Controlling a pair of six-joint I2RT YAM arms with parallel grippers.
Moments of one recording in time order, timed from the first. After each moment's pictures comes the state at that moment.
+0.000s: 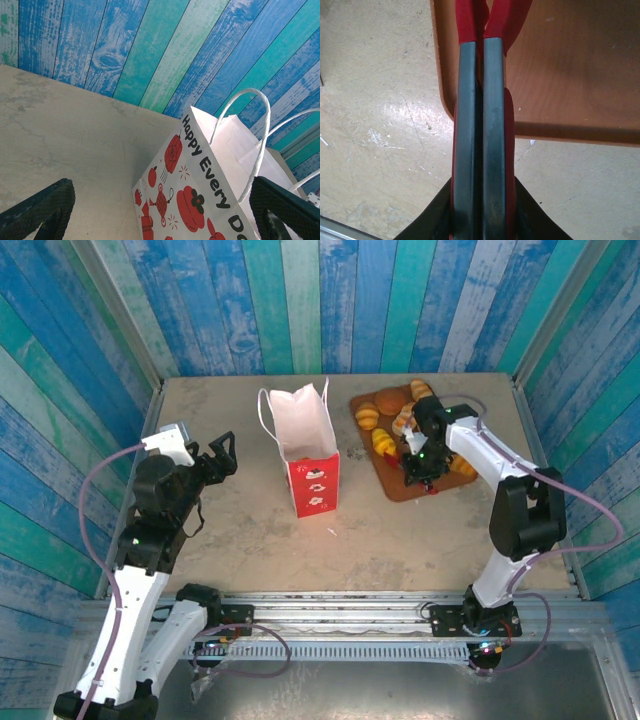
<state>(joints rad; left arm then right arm) -0.19 0.66 0.85 -0.39 -0.01 -0.44 0.29 1.75 1.39 -1.13 -0.18 0.04</state>
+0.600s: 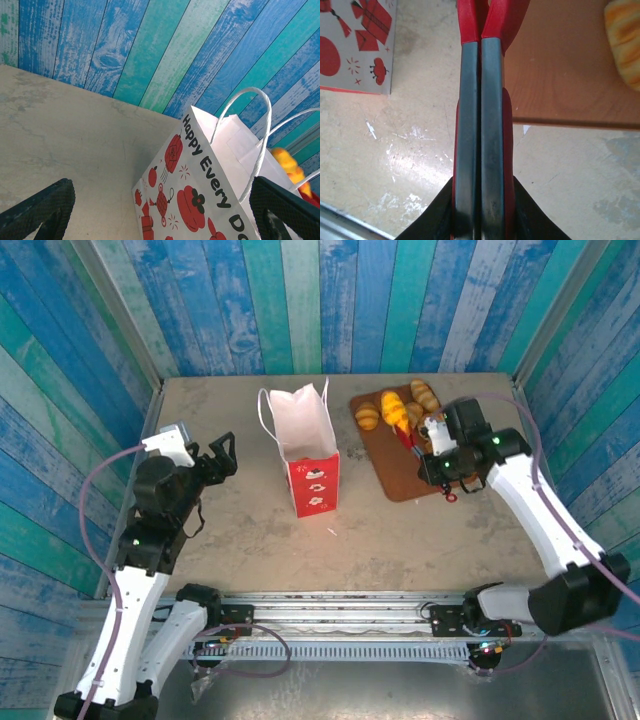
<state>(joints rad) -0.19 0.66 0.84 -0.38 -0.01 -0.44 0.32 1.26 1.23 -1.05 -0.14 0.05</state>
